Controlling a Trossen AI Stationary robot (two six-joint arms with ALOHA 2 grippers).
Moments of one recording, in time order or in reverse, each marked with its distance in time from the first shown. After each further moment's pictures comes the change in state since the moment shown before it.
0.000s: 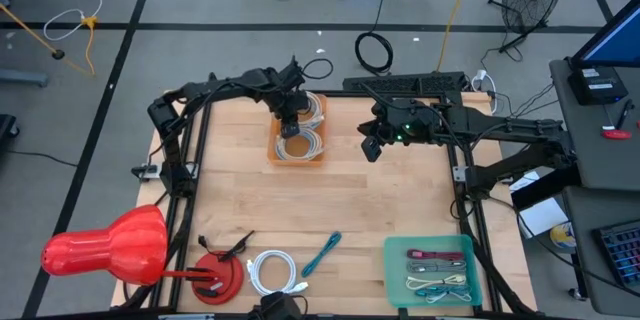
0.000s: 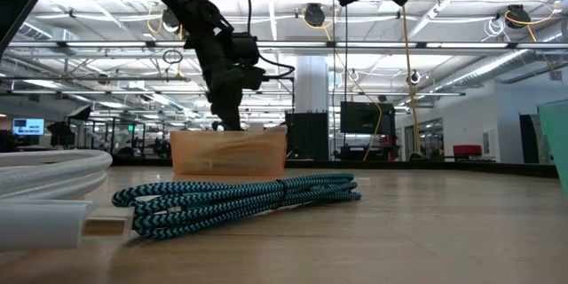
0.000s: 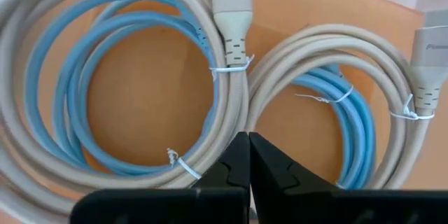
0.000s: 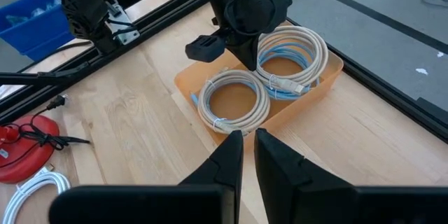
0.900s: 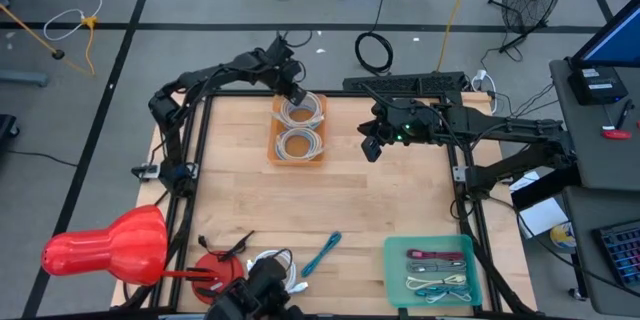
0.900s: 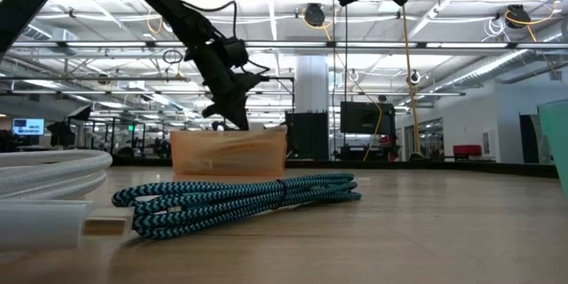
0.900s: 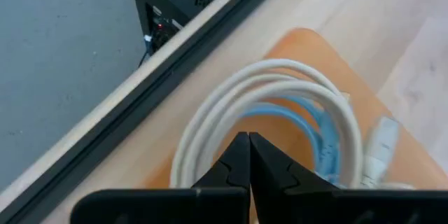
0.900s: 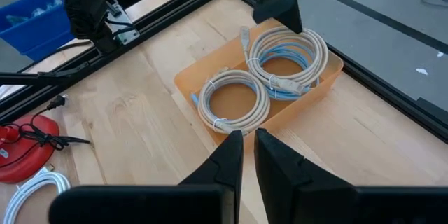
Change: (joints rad) left arm 0.175 0.052 0.069 0.199 0.009 -0.378; right arm 0.000 0.000 0.000 -0.001 -0.001 0.000
